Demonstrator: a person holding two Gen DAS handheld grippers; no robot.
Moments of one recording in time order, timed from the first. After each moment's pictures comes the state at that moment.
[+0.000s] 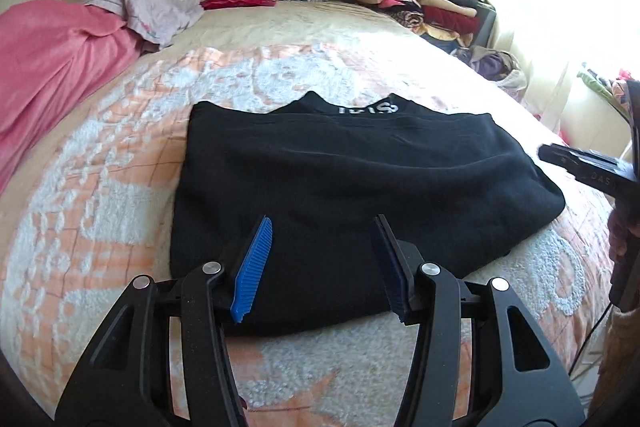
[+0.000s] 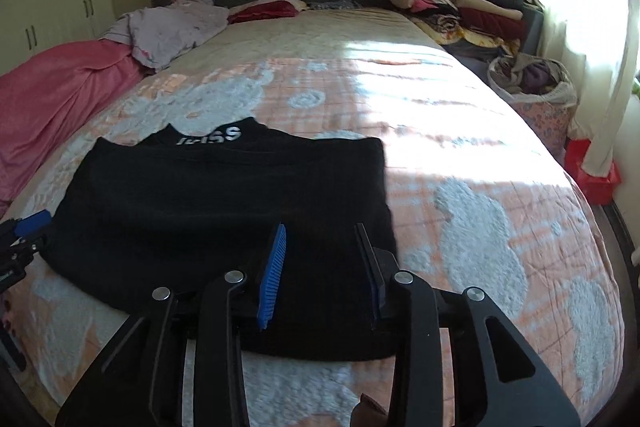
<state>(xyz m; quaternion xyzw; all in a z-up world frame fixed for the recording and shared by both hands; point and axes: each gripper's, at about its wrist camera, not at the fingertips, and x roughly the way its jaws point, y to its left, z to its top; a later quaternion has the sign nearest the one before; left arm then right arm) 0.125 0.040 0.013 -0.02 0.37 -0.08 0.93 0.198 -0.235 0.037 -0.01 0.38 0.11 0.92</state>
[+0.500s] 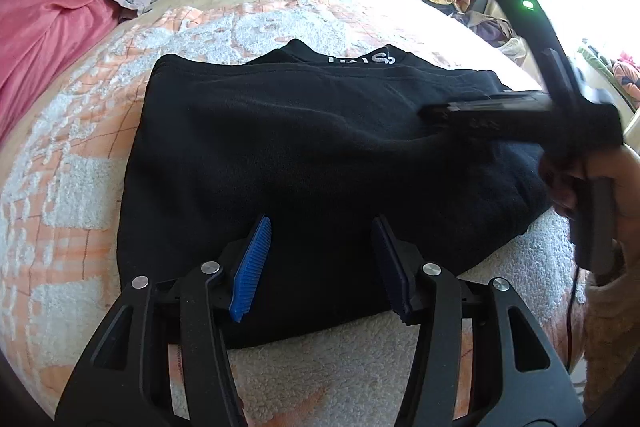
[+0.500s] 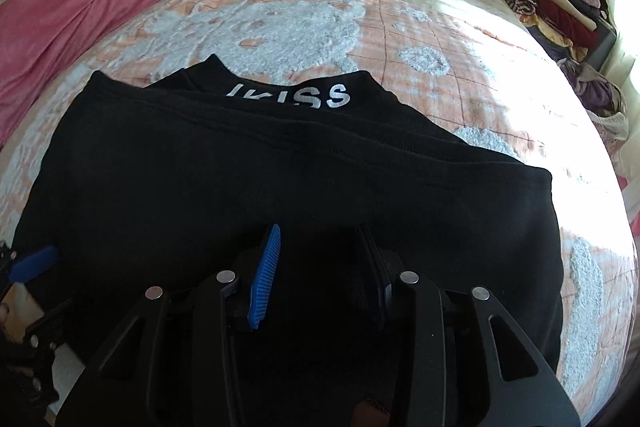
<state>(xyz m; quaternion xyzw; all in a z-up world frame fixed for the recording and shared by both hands) 0.147 0.032 -0.018 -0.01 0.43 -0.09 0.90 0.306 -0.131 -0.023 -0.08 0.48 0.14 0.86</state>
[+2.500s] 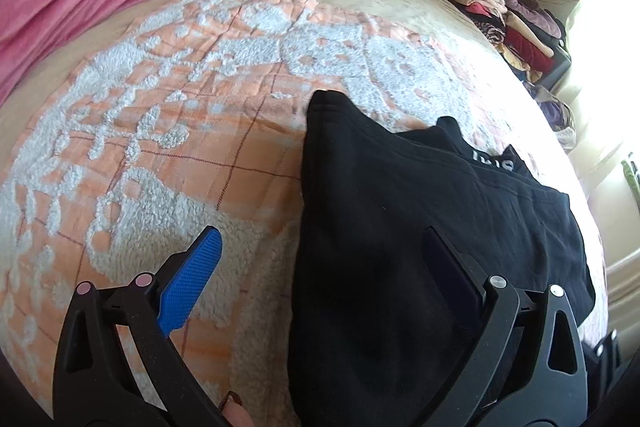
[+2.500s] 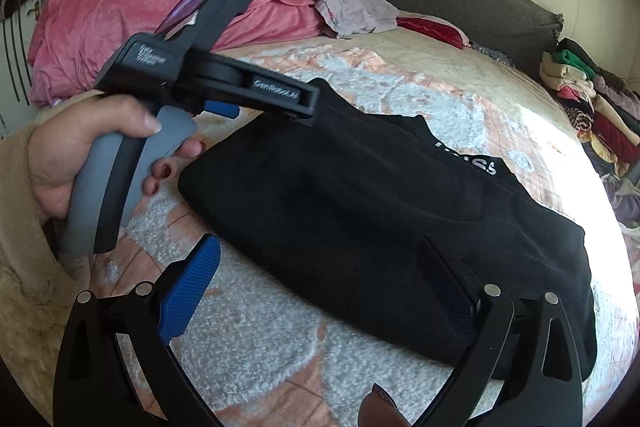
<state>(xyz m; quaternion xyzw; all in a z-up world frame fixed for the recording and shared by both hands) 0.222 0.150 -0.013 -0.16 0.45 0.01 0.88 0.135 -0.030 0.007 -0.17 0.34 0.30 0.87</state>
